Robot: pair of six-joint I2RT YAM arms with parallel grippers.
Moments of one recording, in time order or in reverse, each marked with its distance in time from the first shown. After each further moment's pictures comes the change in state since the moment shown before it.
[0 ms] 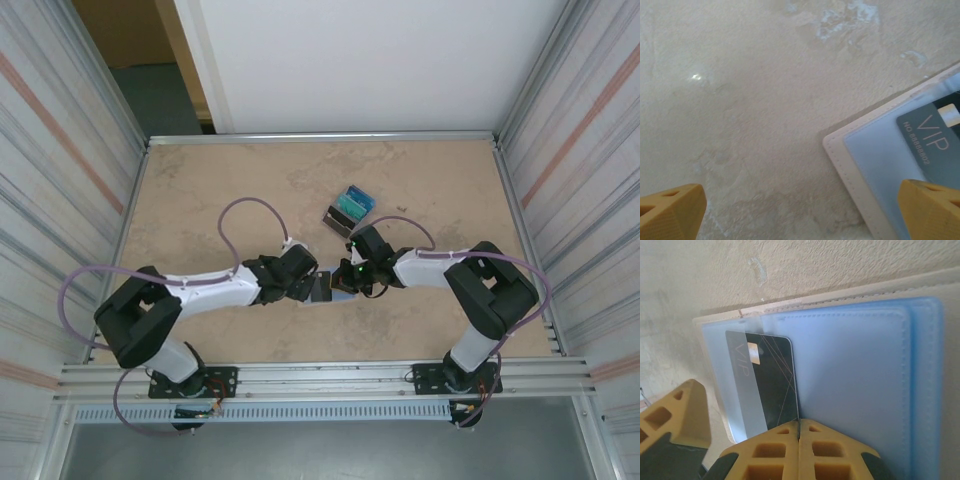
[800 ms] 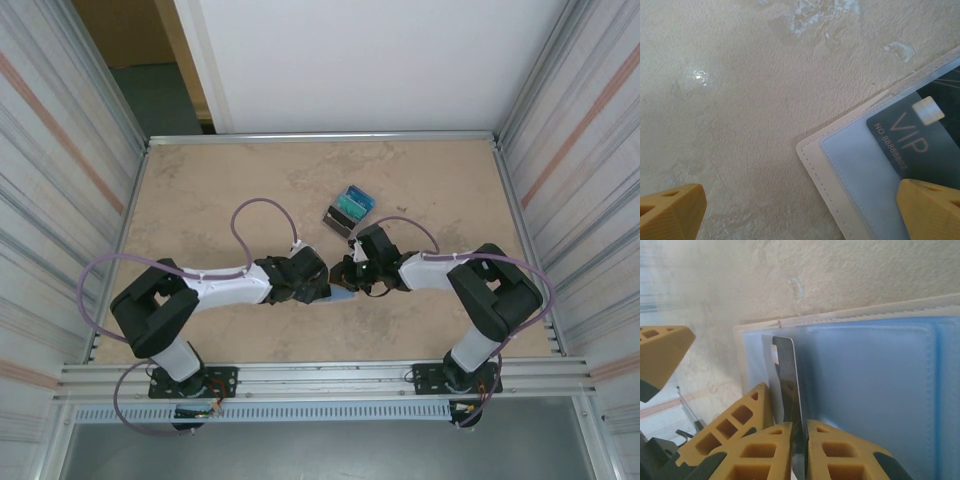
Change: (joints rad) left arm -0.021 0.083 0.039 0.000 -0.005 0.000; right arm -0.026 -0.018 -0.064 0.183 -0.075 0.058
